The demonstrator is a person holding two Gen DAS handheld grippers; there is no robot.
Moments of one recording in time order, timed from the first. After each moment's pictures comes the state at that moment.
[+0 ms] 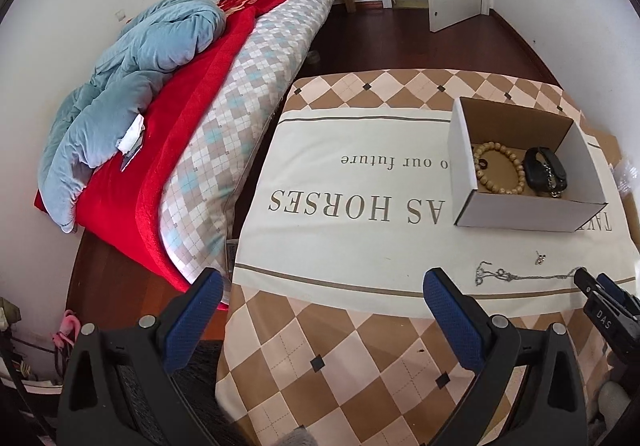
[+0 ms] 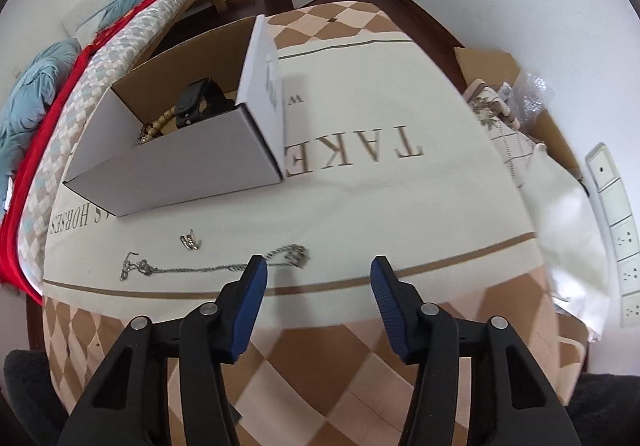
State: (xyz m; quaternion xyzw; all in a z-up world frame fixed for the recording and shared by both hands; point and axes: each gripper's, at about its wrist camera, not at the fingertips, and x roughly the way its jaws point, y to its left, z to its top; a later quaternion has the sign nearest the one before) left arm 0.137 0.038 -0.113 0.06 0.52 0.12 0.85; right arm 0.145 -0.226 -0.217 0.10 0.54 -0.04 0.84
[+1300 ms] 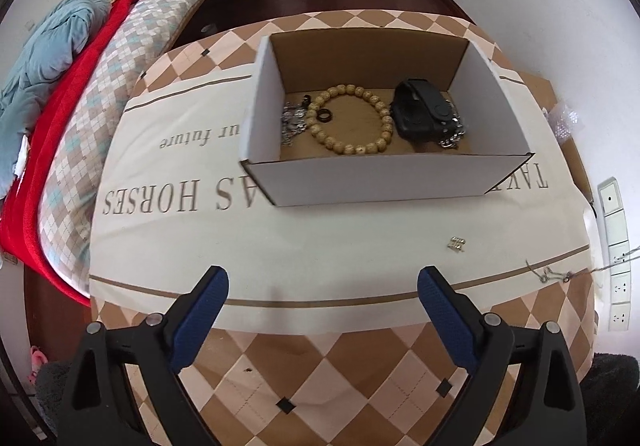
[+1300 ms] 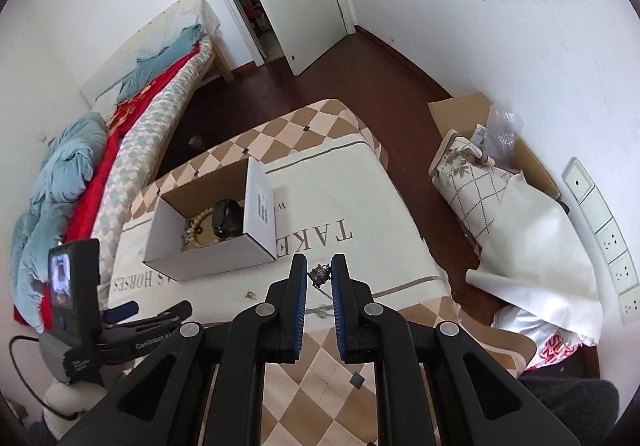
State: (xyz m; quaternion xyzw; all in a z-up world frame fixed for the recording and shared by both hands) left arm 0.172 -0.077 -0.173 0.05 0.58 -0.04 0.81; right arm 0.104 -0.308 -0.101 0.17 0.46 -0.04 0.87
